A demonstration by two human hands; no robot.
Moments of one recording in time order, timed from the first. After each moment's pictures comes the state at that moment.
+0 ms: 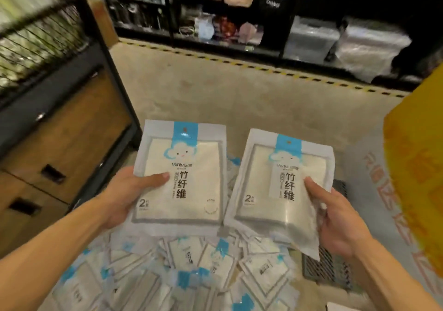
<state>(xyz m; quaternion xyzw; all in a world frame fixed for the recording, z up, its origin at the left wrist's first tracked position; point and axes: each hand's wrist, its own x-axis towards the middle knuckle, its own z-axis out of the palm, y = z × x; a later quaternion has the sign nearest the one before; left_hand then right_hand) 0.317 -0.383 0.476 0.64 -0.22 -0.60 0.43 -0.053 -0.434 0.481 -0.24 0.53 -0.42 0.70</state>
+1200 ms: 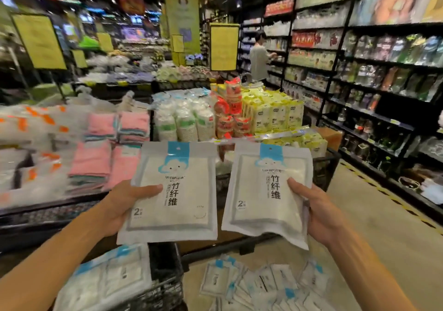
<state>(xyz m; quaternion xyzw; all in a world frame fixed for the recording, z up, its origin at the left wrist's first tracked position) 0.308 0.126 0.917 0.64 0.02 -0.22 0.73 0.193 -0.240 0.913 -0.47 0.13 -0.05 0.87</state>
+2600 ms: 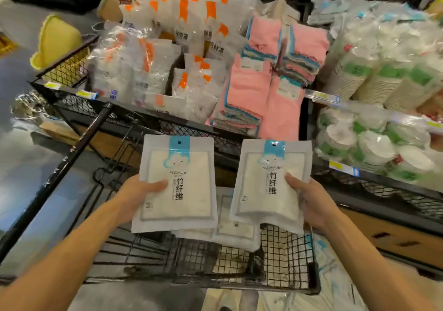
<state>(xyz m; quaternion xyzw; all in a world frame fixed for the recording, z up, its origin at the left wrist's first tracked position) 0.417 0.558 0.695 0.61 0.35 -0.08 0.71 0.537 0.173 0.708 -0.57 0.16 0.27 0.76</state>
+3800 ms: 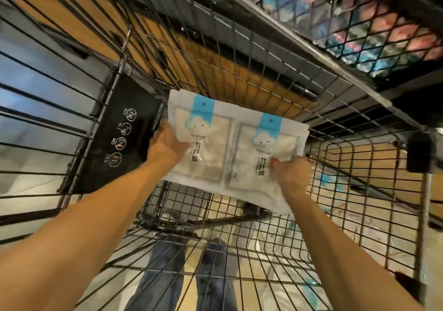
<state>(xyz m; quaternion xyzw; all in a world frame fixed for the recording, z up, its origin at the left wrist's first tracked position) 0.508 0.542 0.291 0.81 0.42 -0.22 0.34 0.571 0.260 0.296 -0.90 0.28 0.19 0.28</state>
